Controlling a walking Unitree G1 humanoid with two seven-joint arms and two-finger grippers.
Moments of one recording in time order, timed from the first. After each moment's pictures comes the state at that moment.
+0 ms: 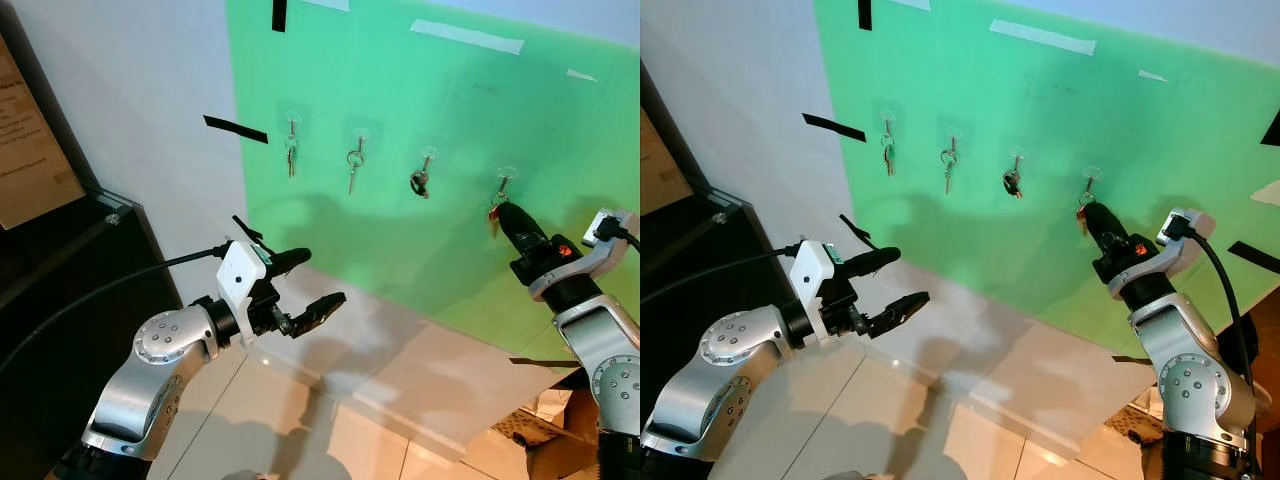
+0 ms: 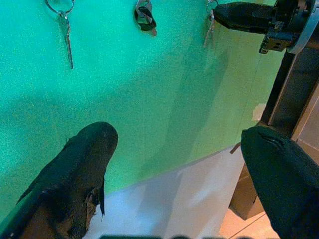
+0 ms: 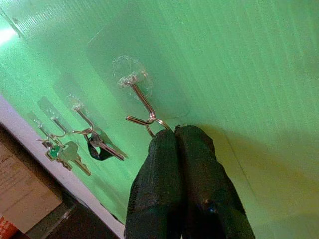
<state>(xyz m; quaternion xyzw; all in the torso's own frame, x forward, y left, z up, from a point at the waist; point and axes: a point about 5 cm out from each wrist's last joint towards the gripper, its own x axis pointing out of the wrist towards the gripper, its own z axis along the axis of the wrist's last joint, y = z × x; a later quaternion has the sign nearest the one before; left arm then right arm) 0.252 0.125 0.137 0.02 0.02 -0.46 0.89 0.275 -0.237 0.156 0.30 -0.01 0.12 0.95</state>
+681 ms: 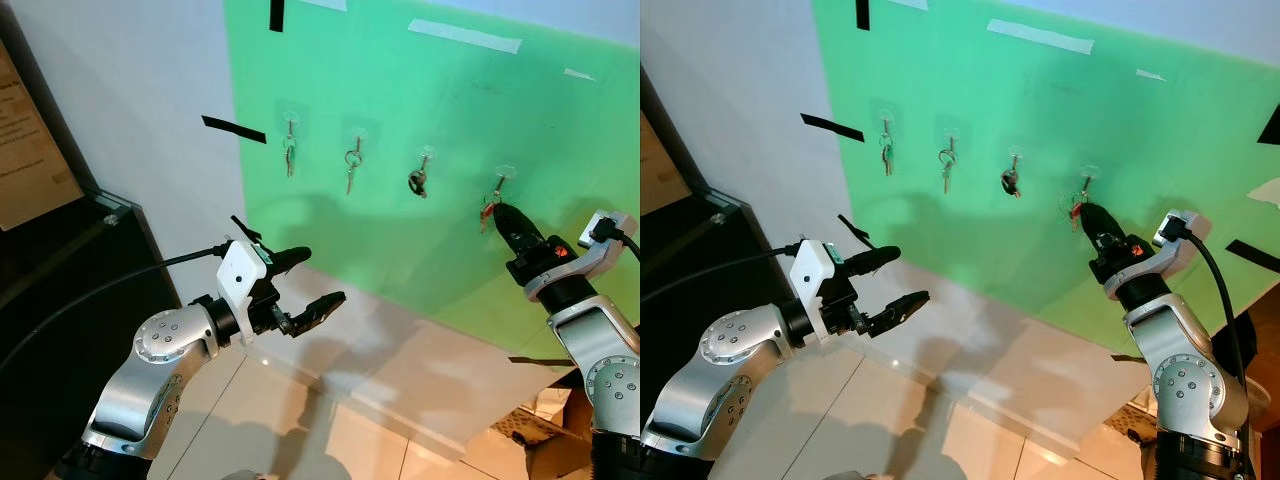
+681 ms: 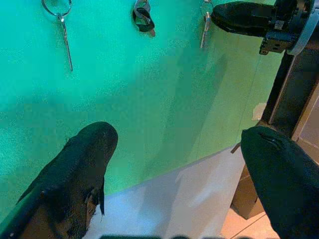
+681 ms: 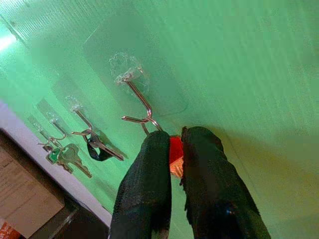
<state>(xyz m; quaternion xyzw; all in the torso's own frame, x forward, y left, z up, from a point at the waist) 0.252 0.125 0.137 0.03 0.02 -0.46 0.89 0.276 -0.233 0.154 0.32 -0.01 0.11 0.94</state>
